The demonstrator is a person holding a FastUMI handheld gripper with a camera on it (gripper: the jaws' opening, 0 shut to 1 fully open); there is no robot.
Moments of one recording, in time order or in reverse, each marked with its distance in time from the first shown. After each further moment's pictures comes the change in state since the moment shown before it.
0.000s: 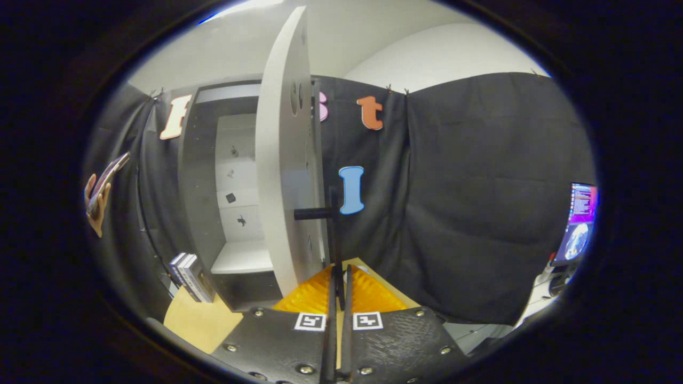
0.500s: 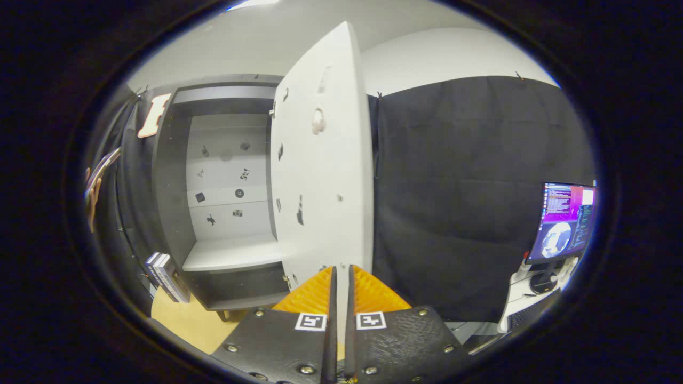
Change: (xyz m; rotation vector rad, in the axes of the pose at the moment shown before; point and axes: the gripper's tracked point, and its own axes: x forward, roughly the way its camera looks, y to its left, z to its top) arm -0.018 -0.046 -0.006 -0.006 -0.012 -0.136
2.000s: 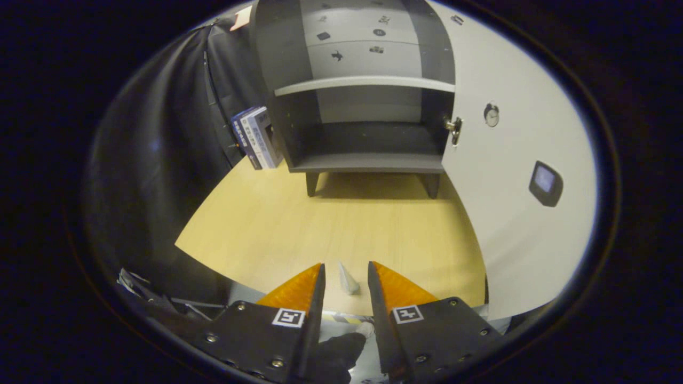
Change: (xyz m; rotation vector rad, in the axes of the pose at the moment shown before) arm 0.019 0.197 -0.344 -0.296 0.746 0.703
